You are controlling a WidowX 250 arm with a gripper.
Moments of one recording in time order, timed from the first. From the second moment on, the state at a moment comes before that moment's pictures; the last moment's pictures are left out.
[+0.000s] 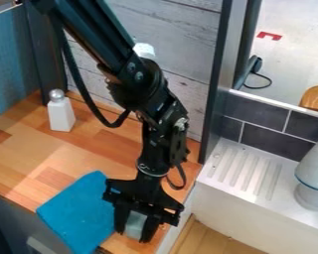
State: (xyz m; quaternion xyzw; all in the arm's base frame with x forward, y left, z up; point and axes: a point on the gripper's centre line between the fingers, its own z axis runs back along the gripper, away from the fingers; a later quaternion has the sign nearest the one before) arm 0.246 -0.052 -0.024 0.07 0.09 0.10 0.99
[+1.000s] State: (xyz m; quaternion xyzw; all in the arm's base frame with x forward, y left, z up) arm 0.290 0.008 0.094 0.00 0.01 0.17 0.99
